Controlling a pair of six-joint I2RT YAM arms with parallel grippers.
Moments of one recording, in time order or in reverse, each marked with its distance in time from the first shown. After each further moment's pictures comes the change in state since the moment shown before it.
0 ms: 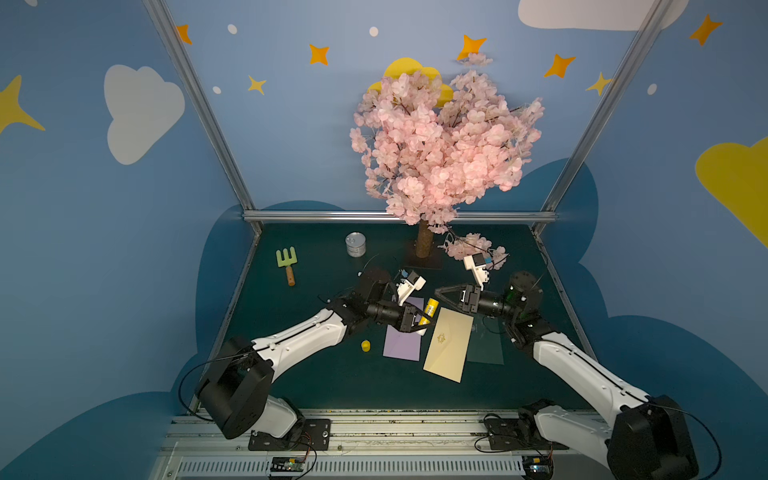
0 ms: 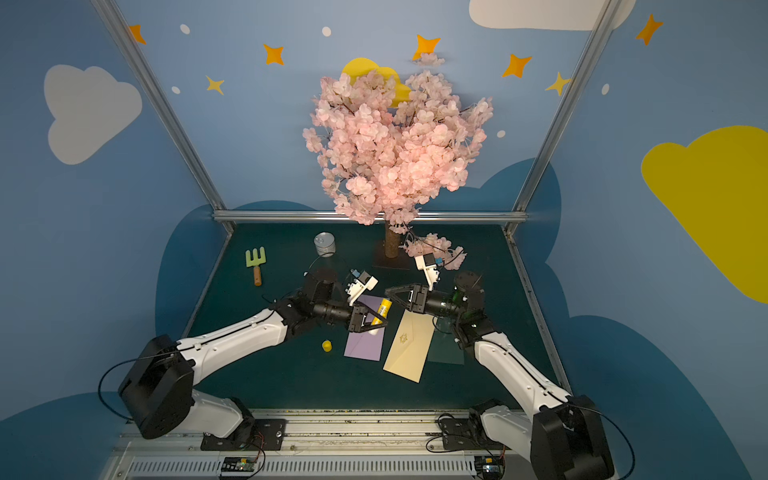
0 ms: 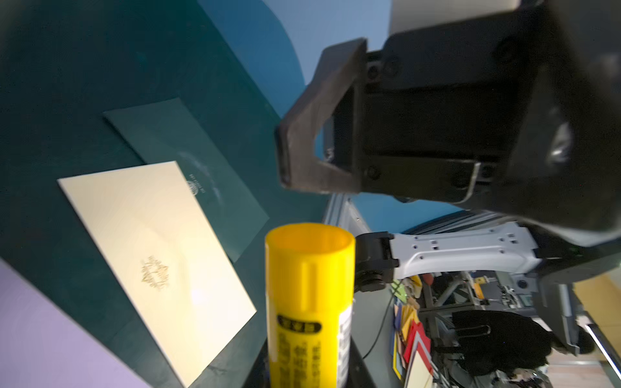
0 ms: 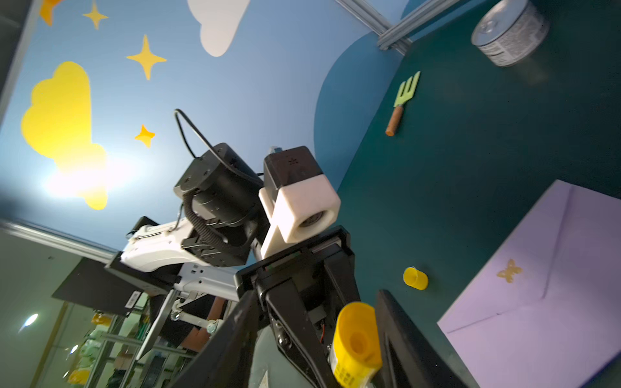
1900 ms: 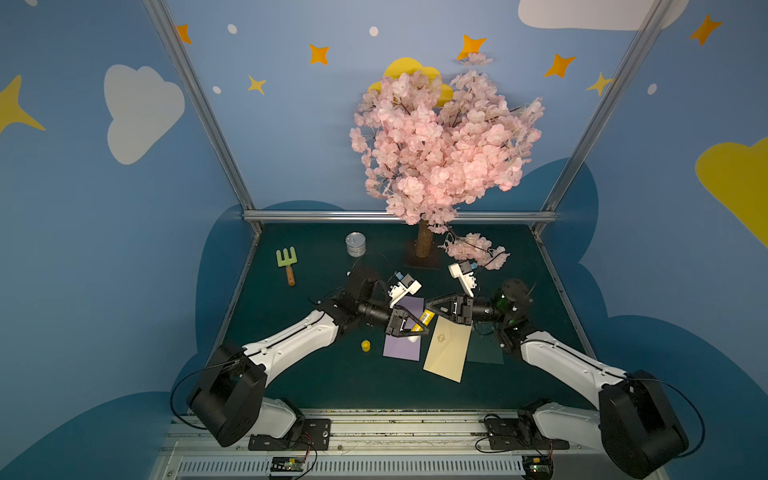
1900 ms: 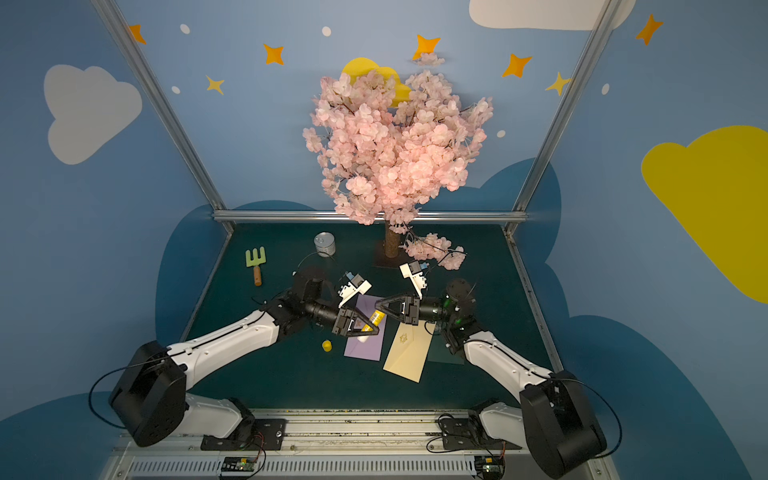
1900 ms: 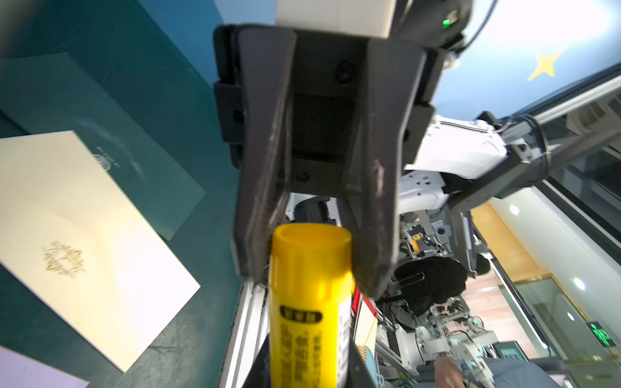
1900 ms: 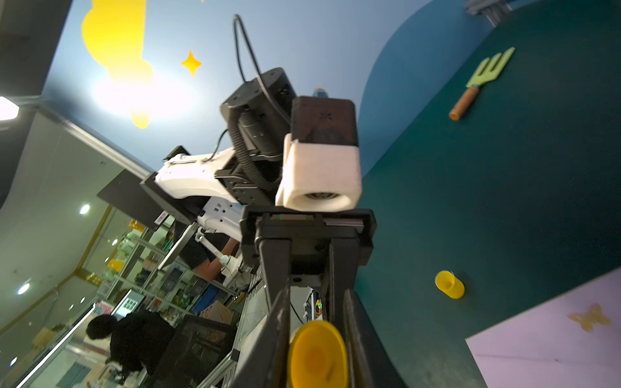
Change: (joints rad) left arm 0.082 -0.068 -0.074 0.143 0.388 -0.082; right arm 0.068 0.124 -0.106 0.571 -0.232 0.081
